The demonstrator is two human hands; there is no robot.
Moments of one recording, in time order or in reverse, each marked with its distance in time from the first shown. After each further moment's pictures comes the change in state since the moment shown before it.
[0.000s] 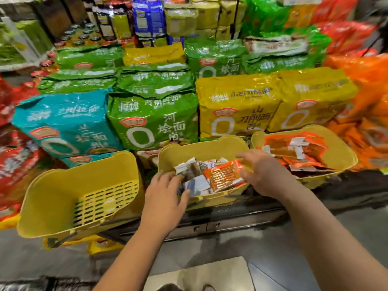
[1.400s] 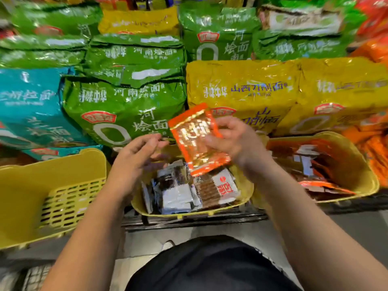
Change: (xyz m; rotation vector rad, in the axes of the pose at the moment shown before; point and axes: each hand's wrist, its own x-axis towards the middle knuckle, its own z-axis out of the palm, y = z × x) left_hand 0.107 0.003 -0.026 -1.414 0.010 -0.433; right_hand 0.104 -0.019 -0.015 1.236 -0.026 0.017
